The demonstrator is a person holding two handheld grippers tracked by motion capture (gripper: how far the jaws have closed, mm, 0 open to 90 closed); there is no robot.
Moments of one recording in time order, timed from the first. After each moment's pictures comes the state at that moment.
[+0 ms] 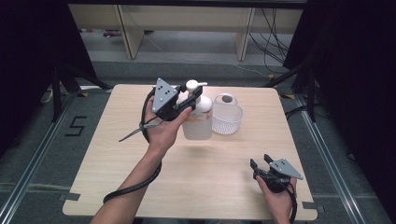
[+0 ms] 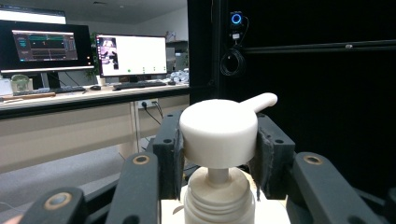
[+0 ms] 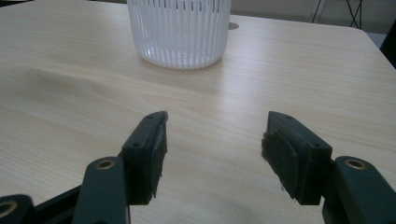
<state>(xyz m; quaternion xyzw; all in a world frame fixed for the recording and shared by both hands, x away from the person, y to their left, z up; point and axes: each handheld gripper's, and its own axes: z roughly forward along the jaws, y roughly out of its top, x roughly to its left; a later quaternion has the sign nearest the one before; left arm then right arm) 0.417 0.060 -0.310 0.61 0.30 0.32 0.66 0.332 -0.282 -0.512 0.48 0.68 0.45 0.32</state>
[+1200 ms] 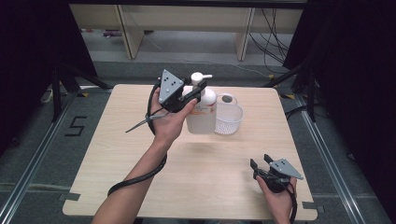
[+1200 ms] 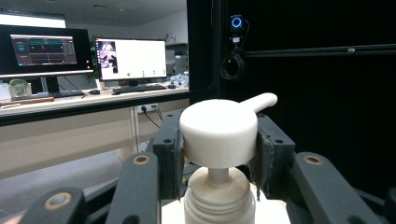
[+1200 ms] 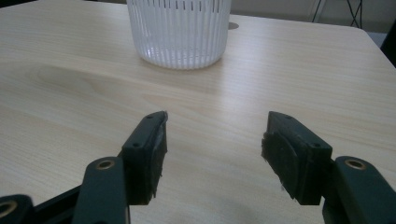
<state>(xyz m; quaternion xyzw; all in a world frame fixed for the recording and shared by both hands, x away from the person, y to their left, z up) 0.433 0.049 -0.299 0.61 0.30 0.32 0.66 0.333 -0.281 -0.513 0.48 0.68 0.45 0.32</state>
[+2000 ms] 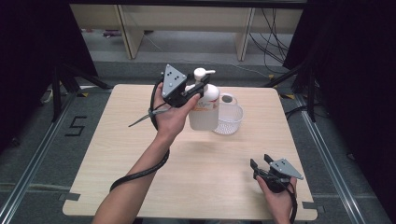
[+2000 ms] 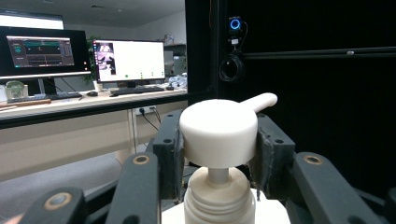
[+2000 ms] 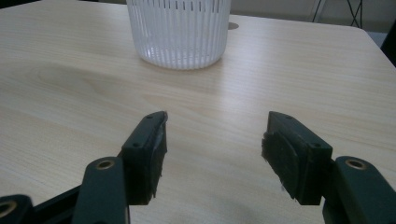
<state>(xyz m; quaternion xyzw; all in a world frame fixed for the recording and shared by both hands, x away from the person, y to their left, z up) 0.442 0.043 -0.290 0.61 0.30 0.32 0.66 0.333 -0.282 -0.513 0.48 0.68 0.45 0.32</state>
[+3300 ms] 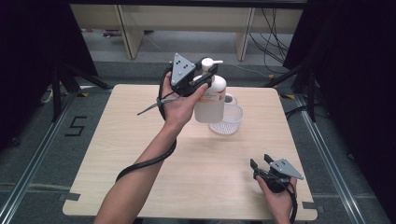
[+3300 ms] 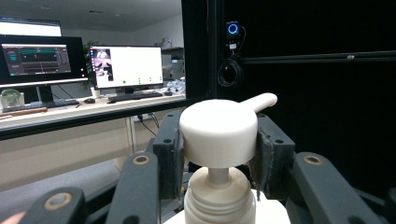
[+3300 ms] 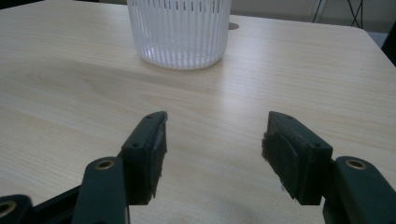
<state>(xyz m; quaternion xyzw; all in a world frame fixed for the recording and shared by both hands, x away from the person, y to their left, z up) 0.461 0.025 -0.275 0.61 0.29 0.32 0.67 0.333 -0.282 -0.513 0.48 0.68 0.45 0.32</state>
